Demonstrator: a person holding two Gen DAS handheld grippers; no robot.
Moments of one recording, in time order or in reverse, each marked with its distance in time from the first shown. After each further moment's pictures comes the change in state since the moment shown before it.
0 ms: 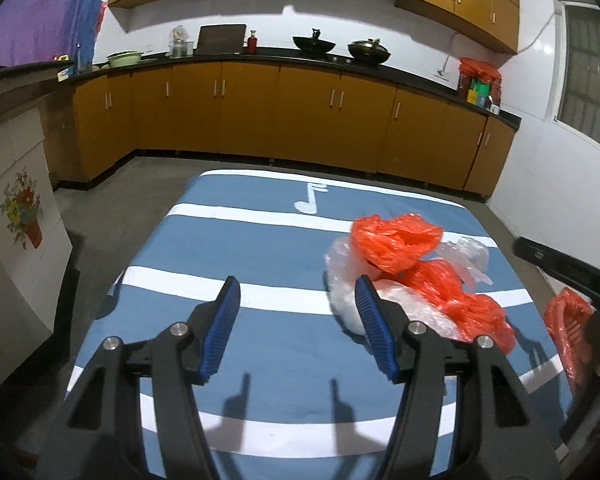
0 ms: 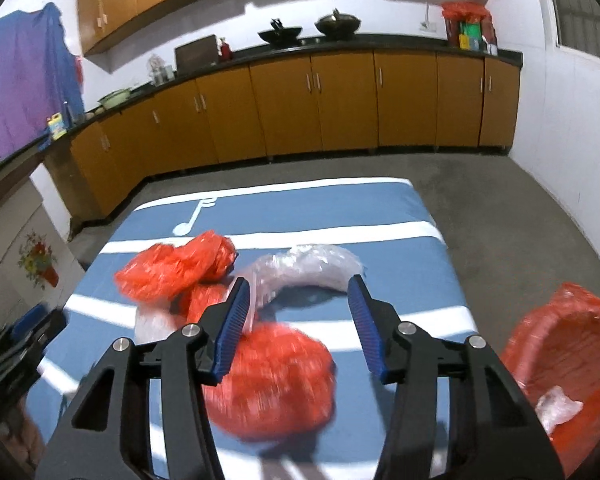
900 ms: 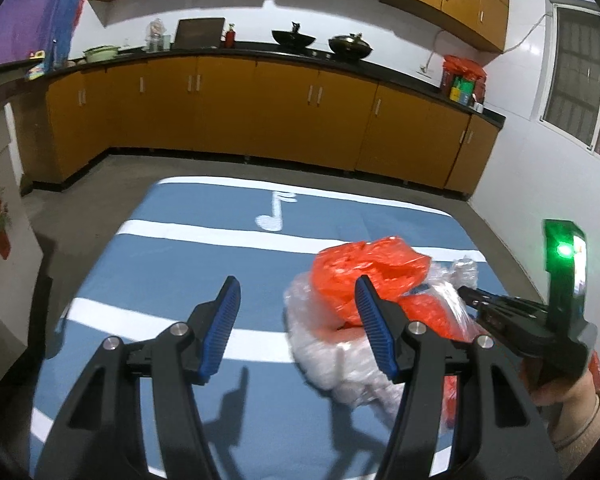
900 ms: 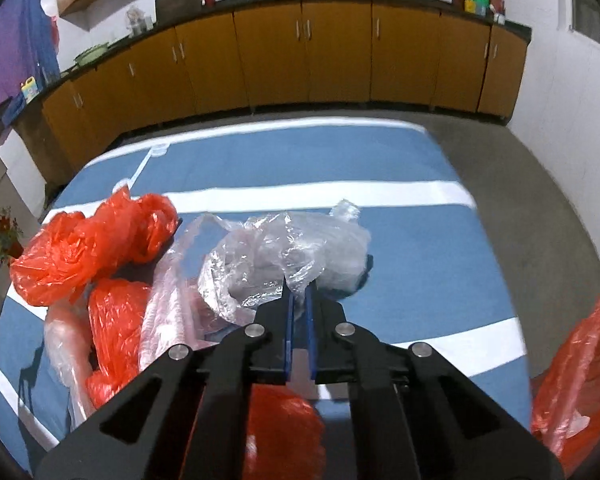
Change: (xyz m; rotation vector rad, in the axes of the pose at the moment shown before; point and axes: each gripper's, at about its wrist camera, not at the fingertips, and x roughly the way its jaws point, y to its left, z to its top) left arm 0.052 -0.031 0.033 0.013 0.027 -0.101; right arm 0.056 -0.019 -0.020 -0.033 0.127 -0.062
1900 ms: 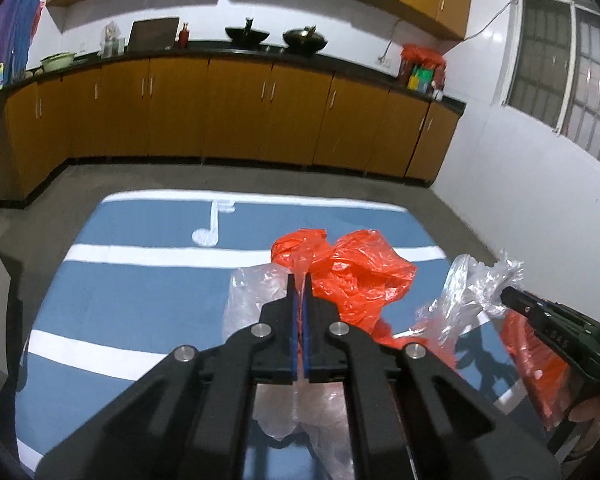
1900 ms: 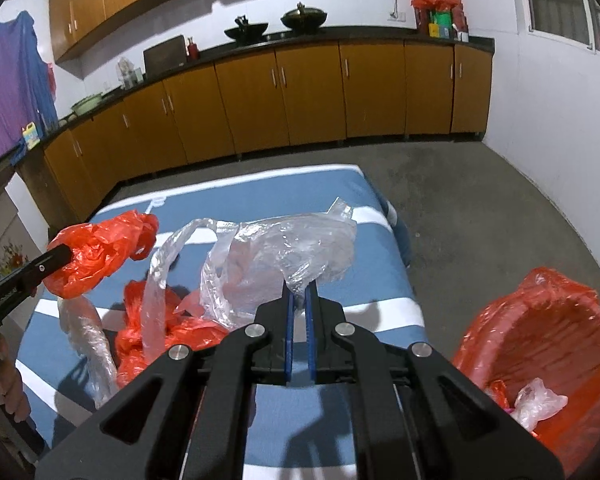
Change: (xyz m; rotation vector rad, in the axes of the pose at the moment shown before) left arm 0.005 -0.033 0.016 0.076 0.001 -0.144; right arm -0.079 -0.044 -0.008 0.078 -0.147 0.002
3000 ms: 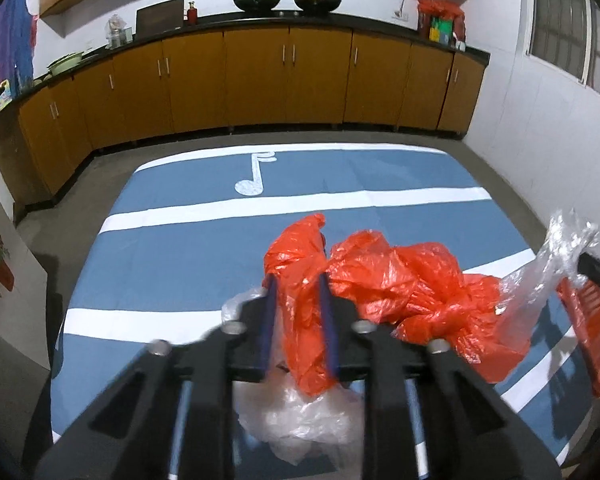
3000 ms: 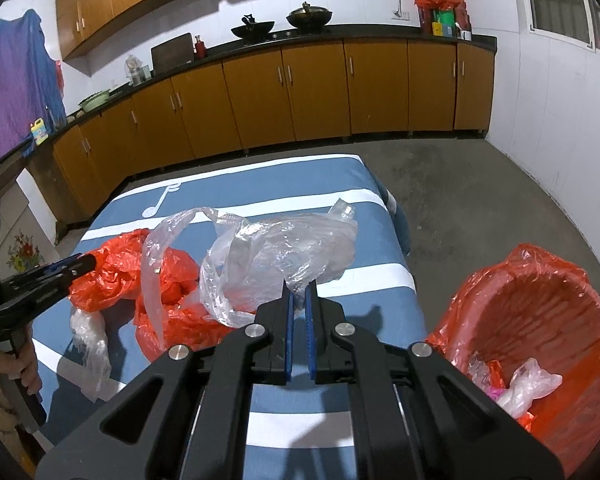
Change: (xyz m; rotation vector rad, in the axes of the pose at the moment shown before) left arm 0.018 0.017 -0.026 0.083 0.167 0.144; right arm -0.017 0.001 -0.020 -0.007 0.029 0.025
